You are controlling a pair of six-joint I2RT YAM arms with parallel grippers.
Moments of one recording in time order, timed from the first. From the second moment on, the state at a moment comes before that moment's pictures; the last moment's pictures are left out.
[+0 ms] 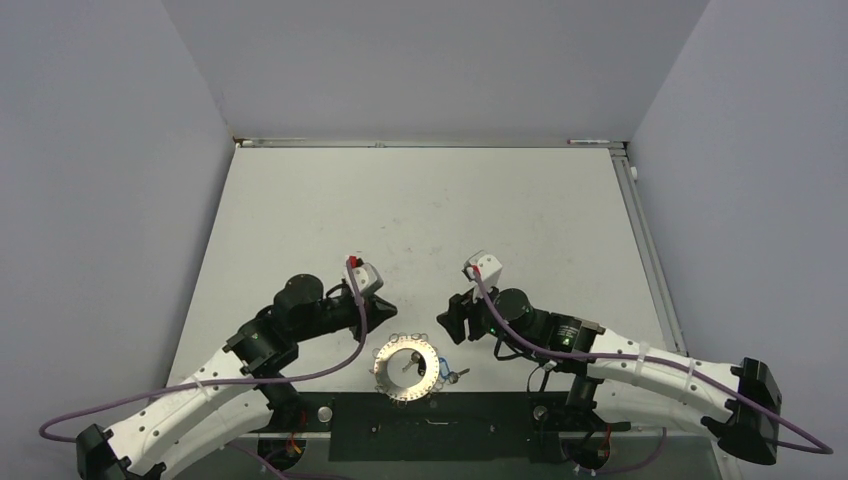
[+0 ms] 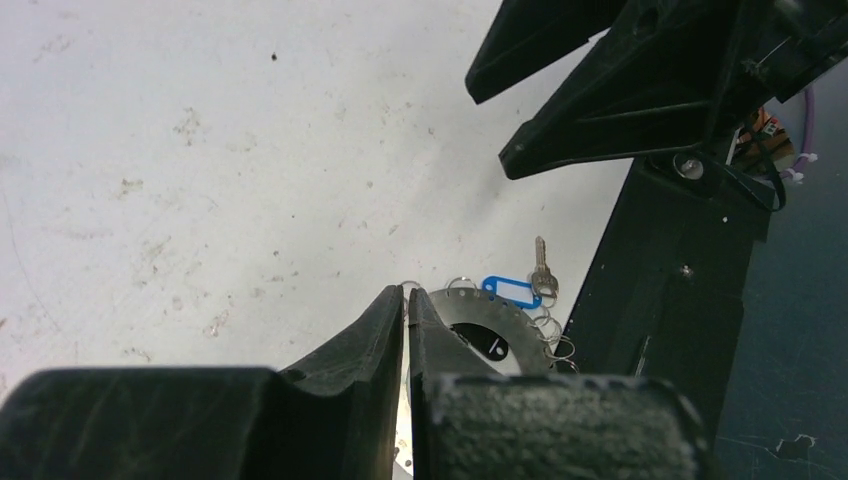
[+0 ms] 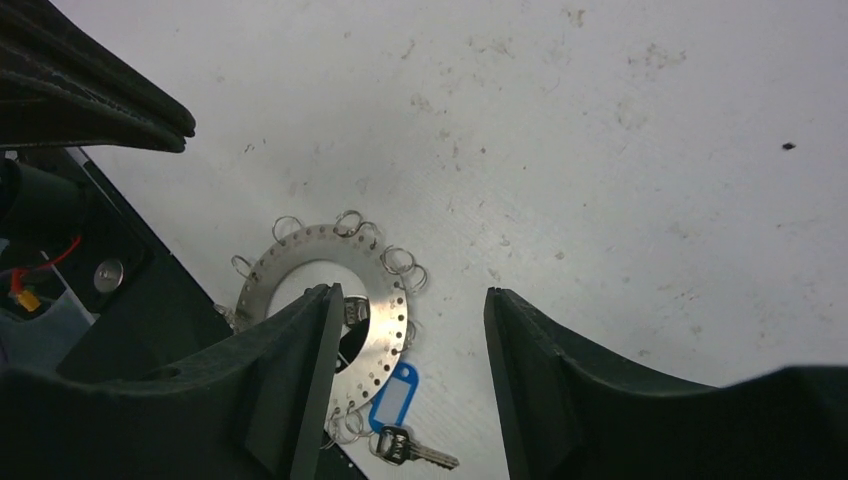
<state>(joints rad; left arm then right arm) -0.78 0.65 0.53 -0.18 0.33 -0.06 1.10 0.89 0.61 -0.15 0.23 0.36</state>
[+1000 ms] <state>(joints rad) -0.80 0.57 0.55 -0.33 0.02 -0.01 1.58 1.44 0.68 -0.26 0.48 0.37</state>
